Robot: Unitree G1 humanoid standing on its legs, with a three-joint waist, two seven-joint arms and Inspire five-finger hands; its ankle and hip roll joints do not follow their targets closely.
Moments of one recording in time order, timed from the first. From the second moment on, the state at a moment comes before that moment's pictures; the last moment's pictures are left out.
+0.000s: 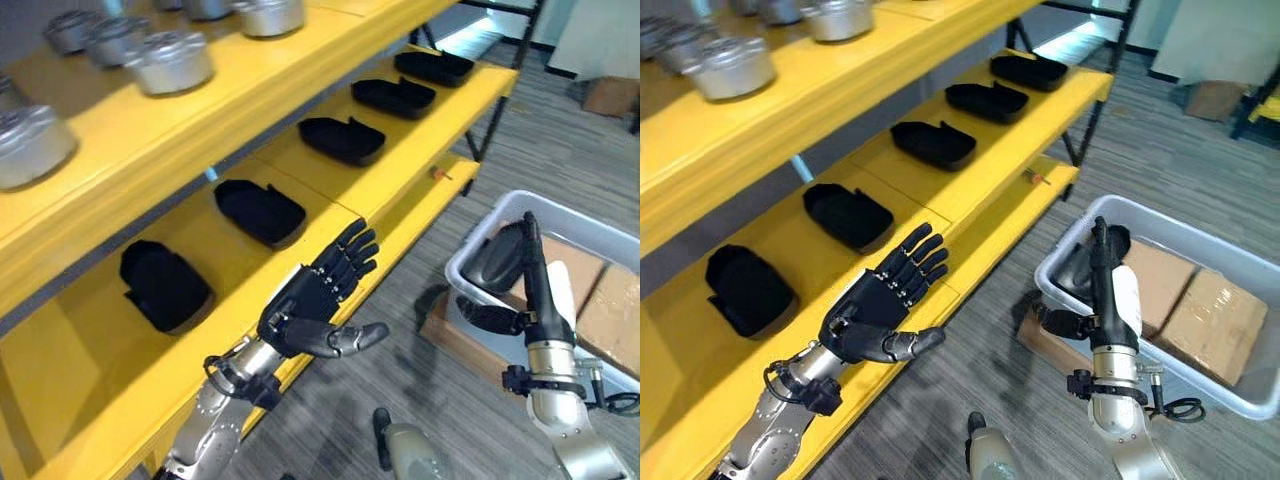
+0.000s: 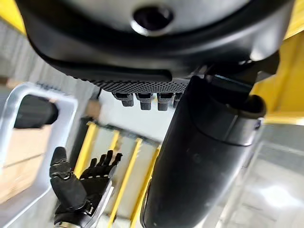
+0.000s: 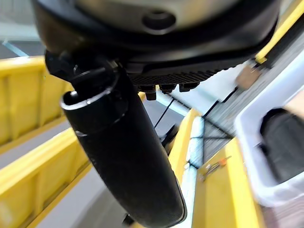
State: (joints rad) left arm 0.04 0.48 -0.32 -0.20 -0.82 -0.24 -0.46; right arm 0.18 -0.60 0.08 -0.18 -0.14 -0.10 -0.49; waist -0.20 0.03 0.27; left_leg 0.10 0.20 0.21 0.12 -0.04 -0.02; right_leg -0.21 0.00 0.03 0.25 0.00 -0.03
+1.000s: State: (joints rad) left arm 0.16 0.50 -0.26 -0.15 -0.81 -0.29 -0.44; right arm 0.06 -0.57 0.22 -0.15 -0.15 -0.17 -0.41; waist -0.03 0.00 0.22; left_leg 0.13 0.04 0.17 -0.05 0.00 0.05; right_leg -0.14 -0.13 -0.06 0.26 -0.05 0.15
